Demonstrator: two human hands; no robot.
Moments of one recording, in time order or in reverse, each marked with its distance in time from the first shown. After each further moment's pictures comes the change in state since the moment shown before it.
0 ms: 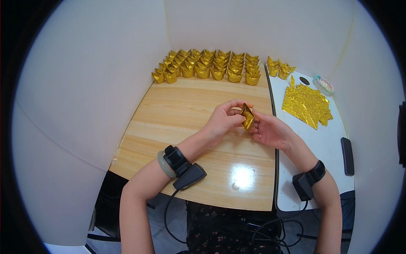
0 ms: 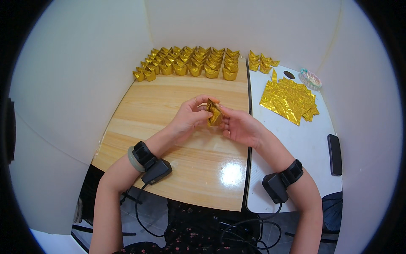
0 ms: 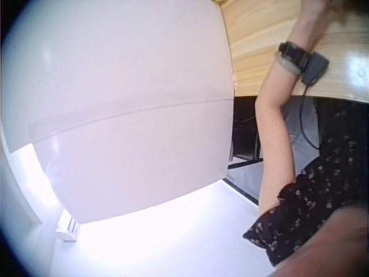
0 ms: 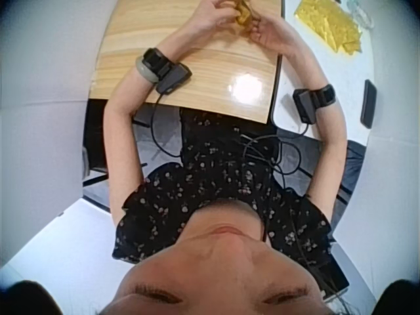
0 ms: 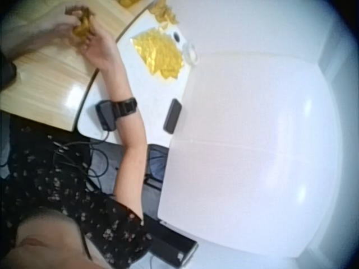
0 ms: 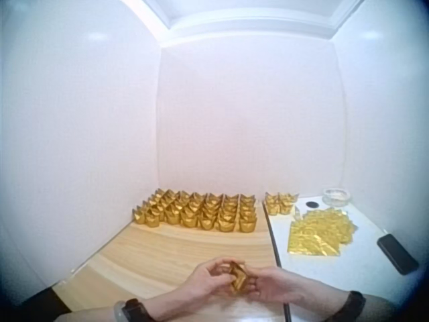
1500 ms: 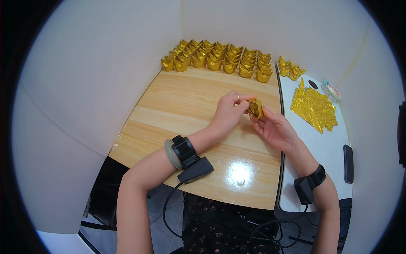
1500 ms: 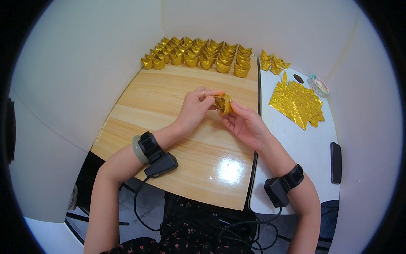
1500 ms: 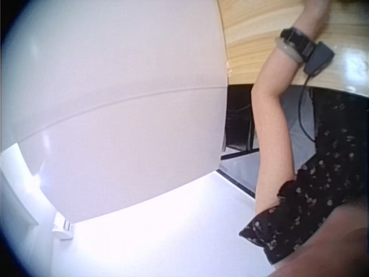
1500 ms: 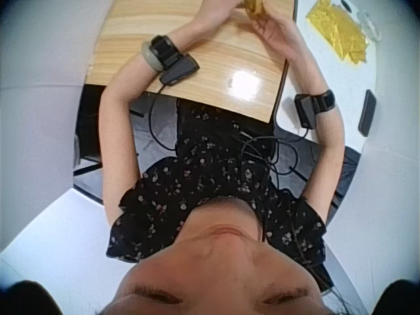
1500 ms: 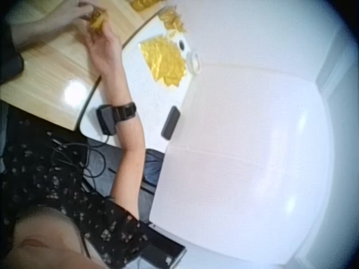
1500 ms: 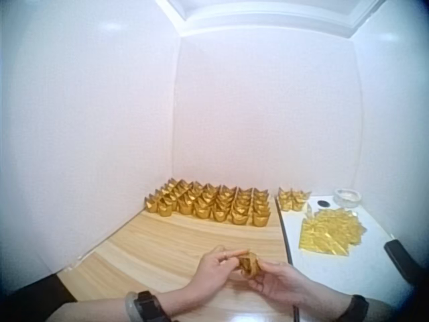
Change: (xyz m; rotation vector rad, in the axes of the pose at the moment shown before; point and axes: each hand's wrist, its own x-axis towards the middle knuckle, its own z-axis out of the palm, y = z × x) left_hand 0.007 -0.013 -0.006 0.329 0.266 0.268; right_hand 0.009 0.016 0.006 0.010 0.082 -0.231
